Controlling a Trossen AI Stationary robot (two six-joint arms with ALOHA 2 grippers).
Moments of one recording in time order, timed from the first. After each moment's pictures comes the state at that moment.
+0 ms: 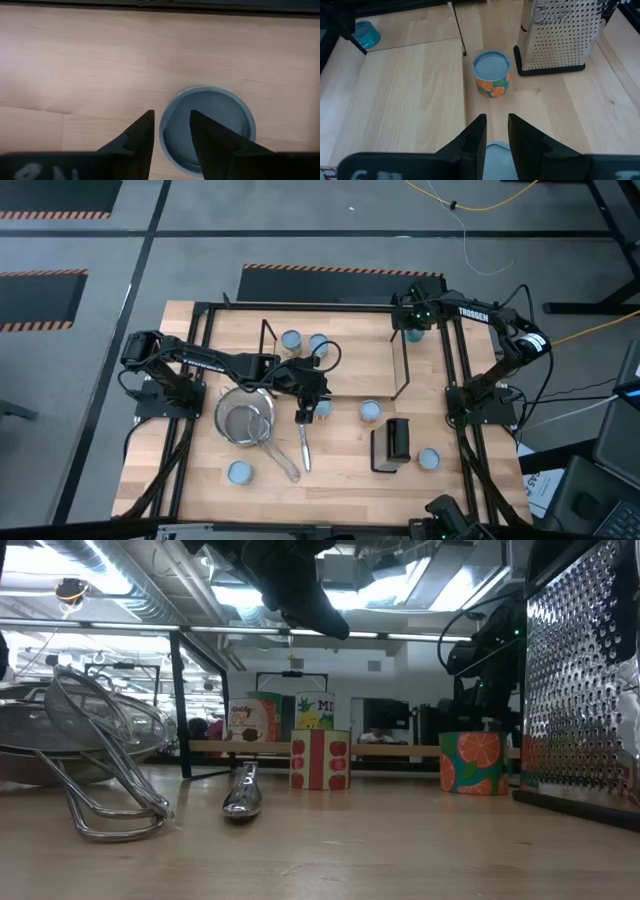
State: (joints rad) left arm -0.05 1.59 1.13 -0.17 -0.04 0.08; right arm -1.03 1.58 0.89 -0.57 0.01 0.48
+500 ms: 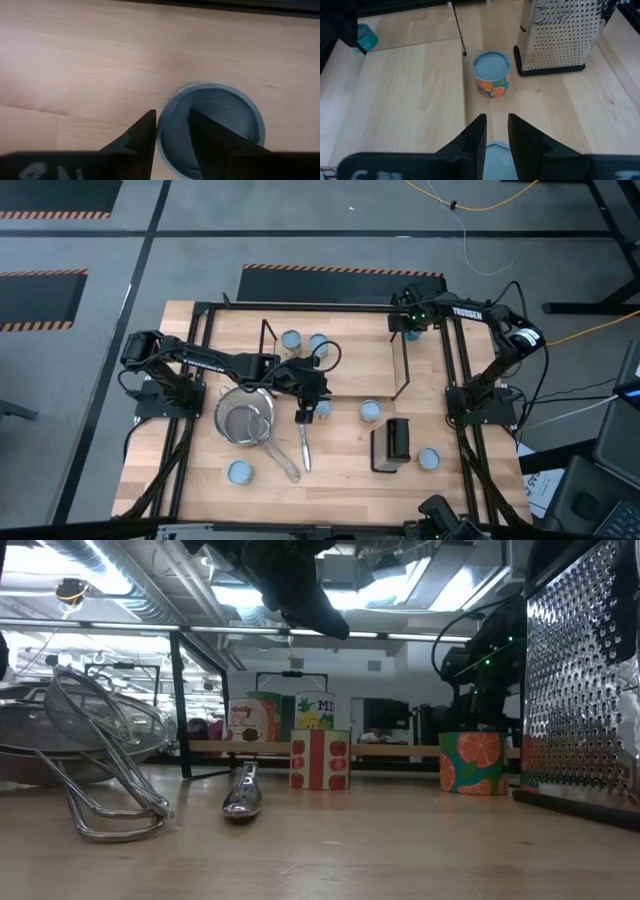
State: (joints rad) left arm -0.05 1.59 1.13 -0.17 -0.04 0.08; right arm -0.99 1.64 0.90 -0.54 0.02 0.47
